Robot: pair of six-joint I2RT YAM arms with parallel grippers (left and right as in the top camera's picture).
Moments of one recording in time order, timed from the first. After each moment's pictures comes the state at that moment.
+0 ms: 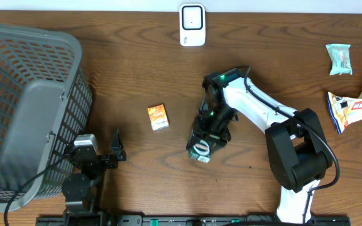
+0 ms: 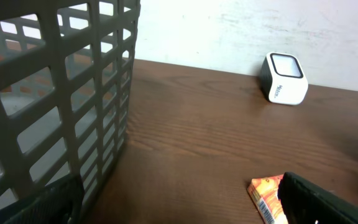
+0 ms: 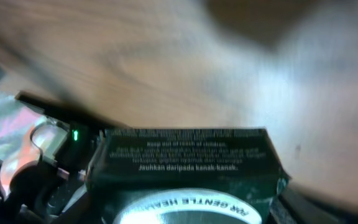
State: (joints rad) left arm 0.03 0.04 0.05 -0.17 0.04 -0.15; right arm 0.50 2.02 1.42 -1.26 -0.67 0.43
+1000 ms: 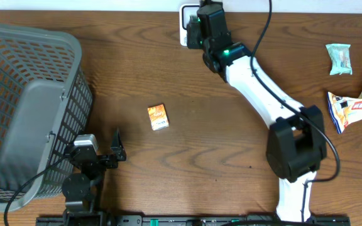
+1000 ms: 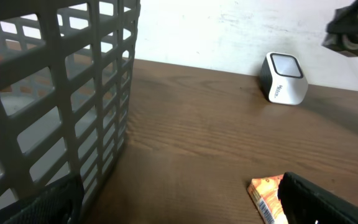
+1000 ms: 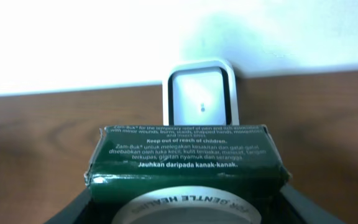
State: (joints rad) left arm 0.03 0.04 0.05 -0.17 0.04 -0.15; right arm 0.46 2.12 1.76 -0.17 0.18 0.38
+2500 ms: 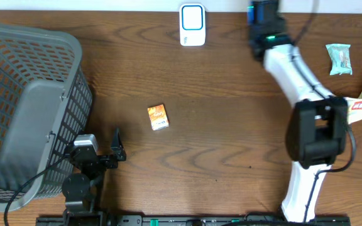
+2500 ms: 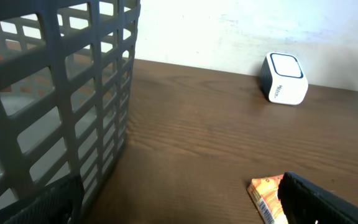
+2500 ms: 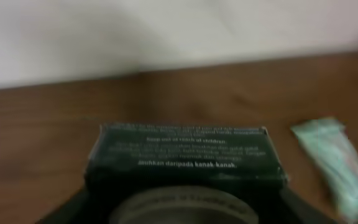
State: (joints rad) left arm 0.03 0.04 0.05 -0.17 0.04 -0.15; right arm 0.14 2.15 1.77 -0.35 0.53 0.15
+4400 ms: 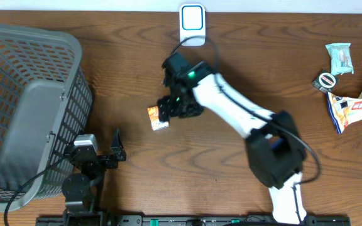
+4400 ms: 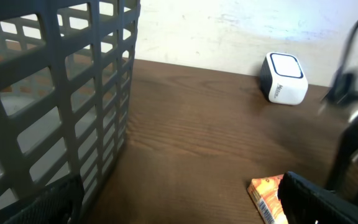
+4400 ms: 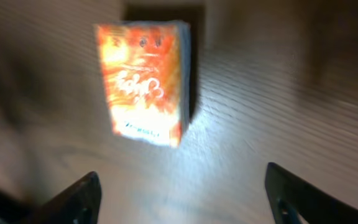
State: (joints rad) left arm 0.03 0.04 0.05 -0.17 0.04 -0.15; right arm 0.68 2.15 1.71 -0.97 -0.31 0.41
